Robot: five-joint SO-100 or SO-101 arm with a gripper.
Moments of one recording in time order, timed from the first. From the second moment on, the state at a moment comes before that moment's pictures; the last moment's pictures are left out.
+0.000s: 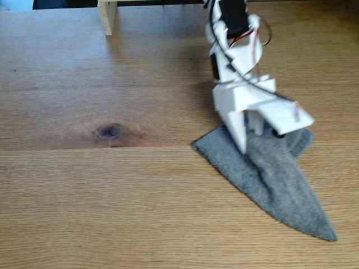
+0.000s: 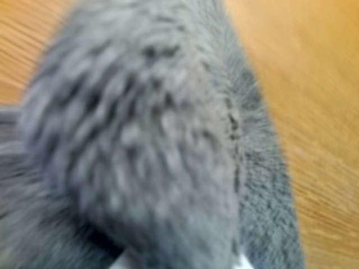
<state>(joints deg) -12.7 25.8 50.8 34.3 -6.8</state>
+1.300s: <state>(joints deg) 28.3 62.1 50.1 88.6 3.3</state>
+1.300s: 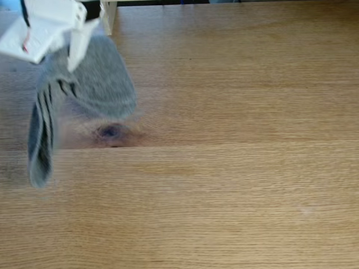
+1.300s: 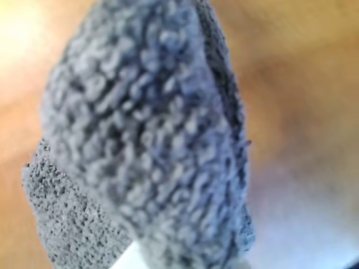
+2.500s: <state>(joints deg) 37.8 111.3 126.9 60.5 -11.0</state>
